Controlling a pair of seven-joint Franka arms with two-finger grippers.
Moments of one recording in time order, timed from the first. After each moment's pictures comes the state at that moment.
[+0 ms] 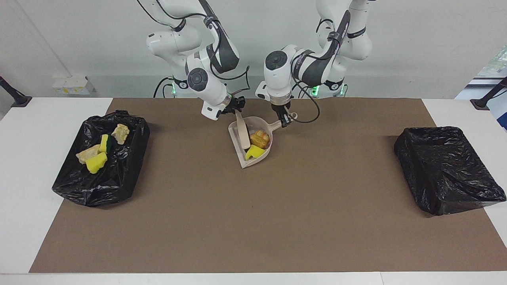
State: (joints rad) left arm -0.64 0.05 -0.14 -2.13 0.08 2.03 0.49; right arm 0.36 -0.06 0.11 -2.31 0.52 1.95 -0.01
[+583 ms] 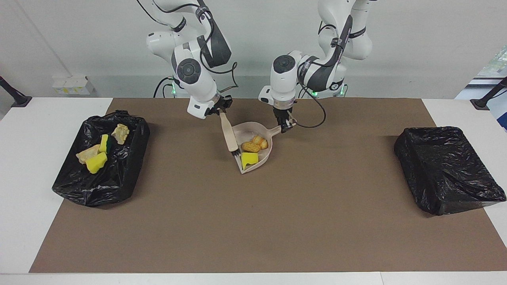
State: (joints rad) left arm -0.61 0.05 -0.14 -2.18 0.05 2.16 0.49; right arm 0.27 -0.06 0.10 -2.13 0.23 1.74 -0.02
